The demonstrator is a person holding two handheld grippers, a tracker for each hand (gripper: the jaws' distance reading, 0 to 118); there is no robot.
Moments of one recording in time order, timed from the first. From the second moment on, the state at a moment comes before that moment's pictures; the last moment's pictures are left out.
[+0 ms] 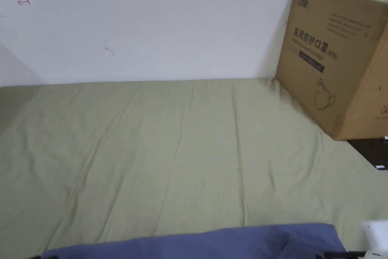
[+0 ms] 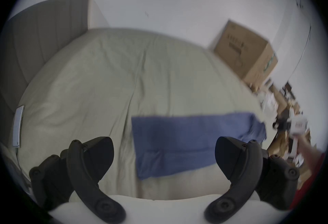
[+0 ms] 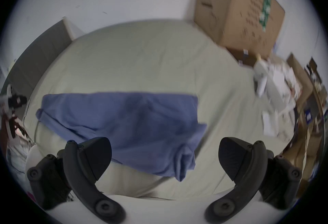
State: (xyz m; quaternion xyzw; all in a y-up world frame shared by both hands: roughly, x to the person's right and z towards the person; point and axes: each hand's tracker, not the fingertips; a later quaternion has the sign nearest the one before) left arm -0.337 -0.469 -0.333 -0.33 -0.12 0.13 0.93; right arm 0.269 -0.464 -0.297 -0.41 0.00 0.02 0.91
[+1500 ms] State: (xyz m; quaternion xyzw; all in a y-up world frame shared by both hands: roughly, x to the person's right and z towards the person) left arm -0.420 -0.624 -0.392 -0.43 -0.27 0.50 0.70; right arm 0.138 -0.391 -0.272 -0.12 0.07 0.04 0.99
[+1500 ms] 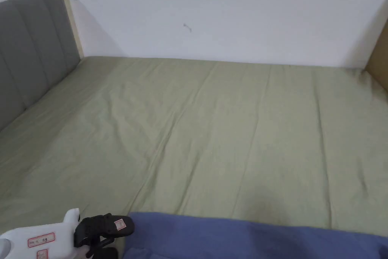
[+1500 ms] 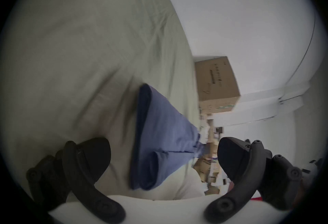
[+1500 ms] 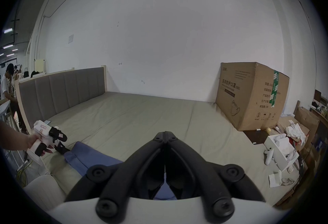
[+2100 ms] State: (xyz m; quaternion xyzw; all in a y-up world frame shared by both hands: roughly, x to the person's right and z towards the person) left arm -0.354 -0.574 -0.409 -0.48 -0.23 0.22 0.82; right arm 0.119 -0.397 -0.287 -0.17 0.10 0.01 0.98
